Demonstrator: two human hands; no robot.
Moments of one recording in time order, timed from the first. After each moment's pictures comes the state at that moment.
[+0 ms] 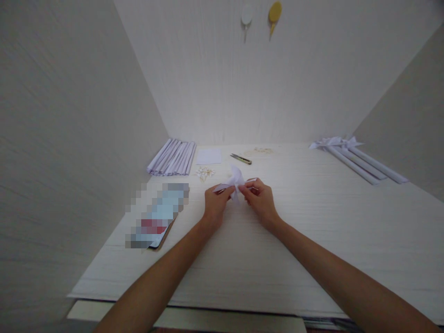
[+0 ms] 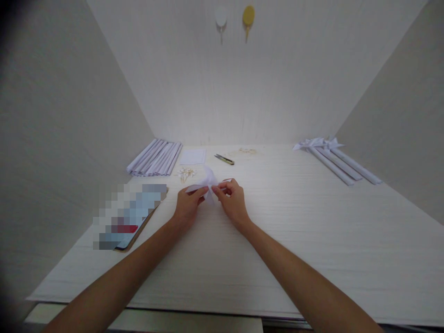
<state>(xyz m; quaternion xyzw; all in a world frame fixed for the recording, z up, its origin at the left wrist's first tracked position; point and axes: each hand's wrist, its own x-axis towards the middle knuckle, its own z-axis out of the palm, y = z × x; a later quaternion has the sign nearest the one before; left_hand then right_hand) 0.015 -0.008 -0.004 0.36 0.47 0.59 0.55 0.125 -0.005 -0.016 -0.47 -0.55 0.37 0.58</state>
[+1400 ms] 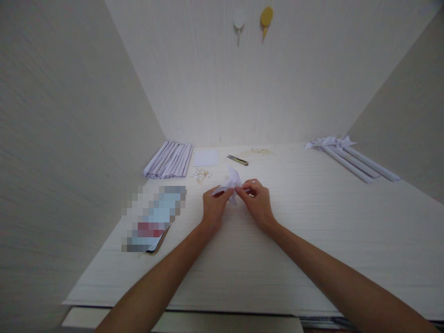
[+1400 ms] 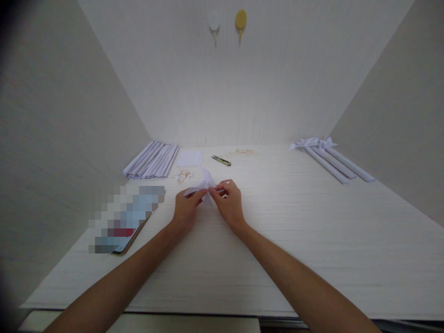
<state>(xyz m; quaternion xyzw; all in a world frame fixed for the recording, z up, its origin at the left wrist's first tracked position) 0.018 -0.009 -0.008 0.38 0.49 0.59 0.51 0.124 -0.011 -0.013 -0.49 -0.56 0.30 0.59</state>
